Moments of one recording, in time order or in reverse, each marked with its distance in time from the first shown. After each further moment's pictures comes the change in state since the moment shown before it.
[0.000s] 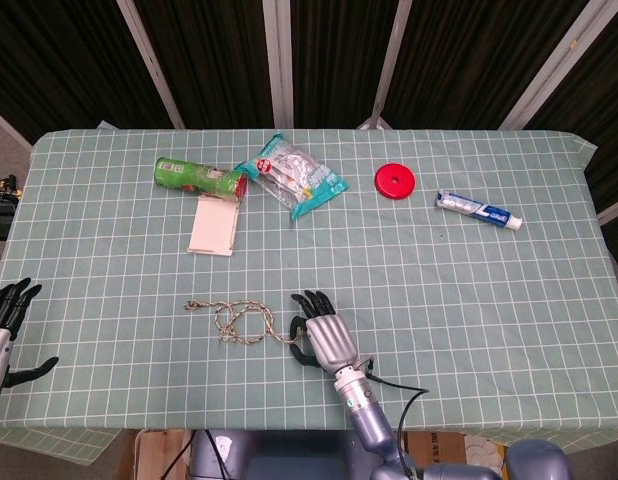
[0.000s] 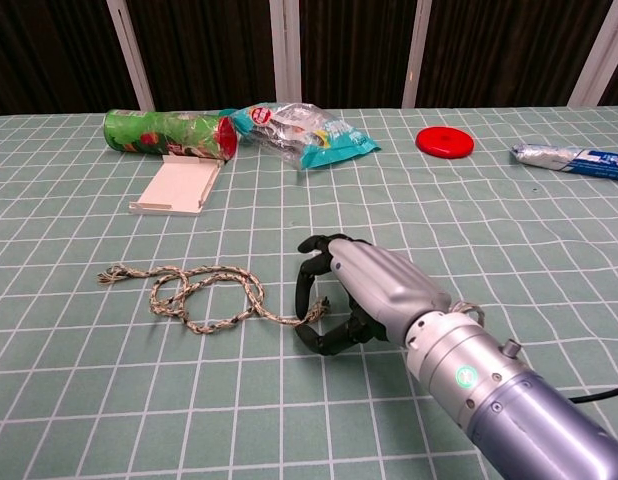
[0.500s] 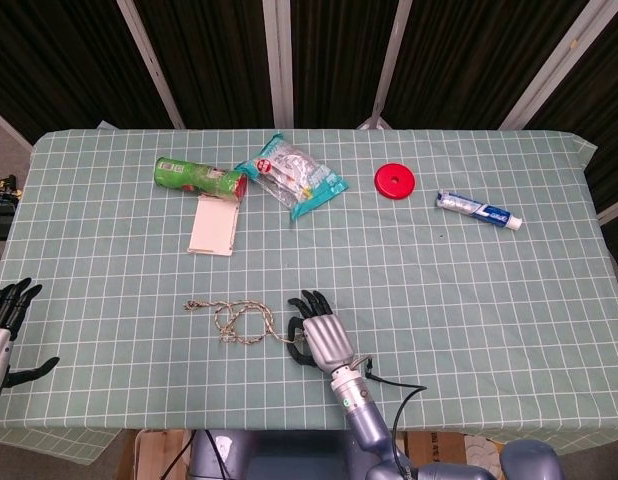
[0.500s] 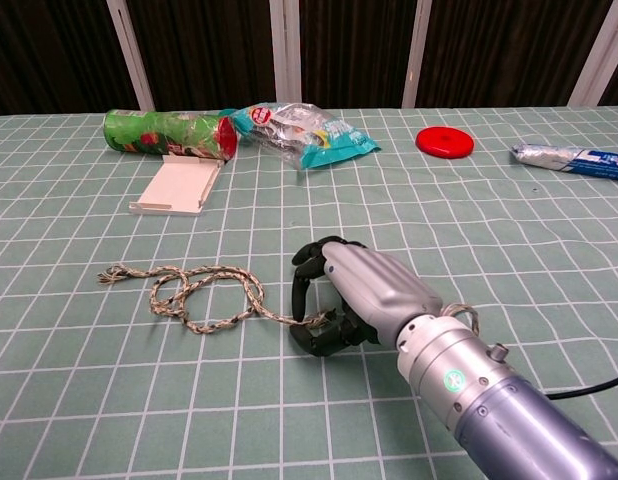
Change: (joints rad) left arm 0.000 0.002 0.001 -0.005 0.000 -0.002 -0.004; right arm 0.007 -0.029 0.003 0.039 -0.014 0.002 0.014
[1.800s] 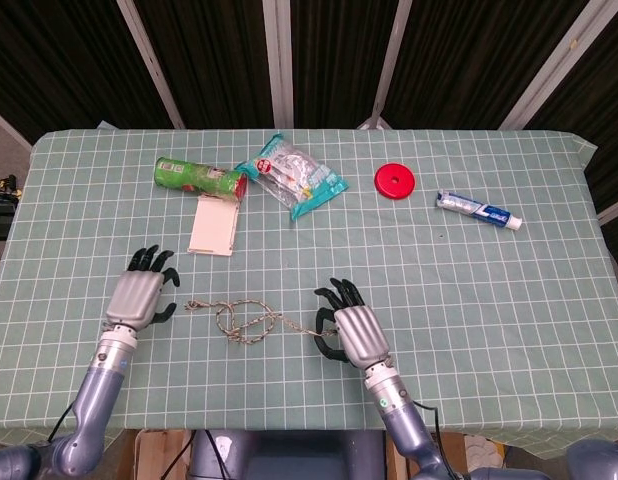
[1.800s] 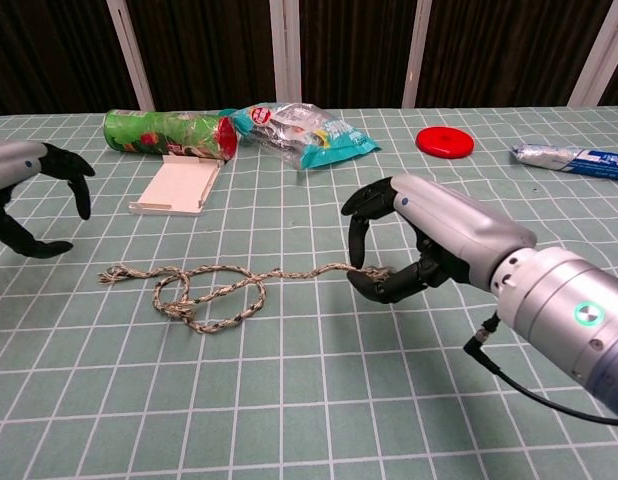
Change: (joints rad) left arm -0.421 -0.393 -0.207 -0.075 -0.519 -0.356 0.701; right arm -0.047 0.290 -0.005 -0.374 0.026 0.054 -0.086
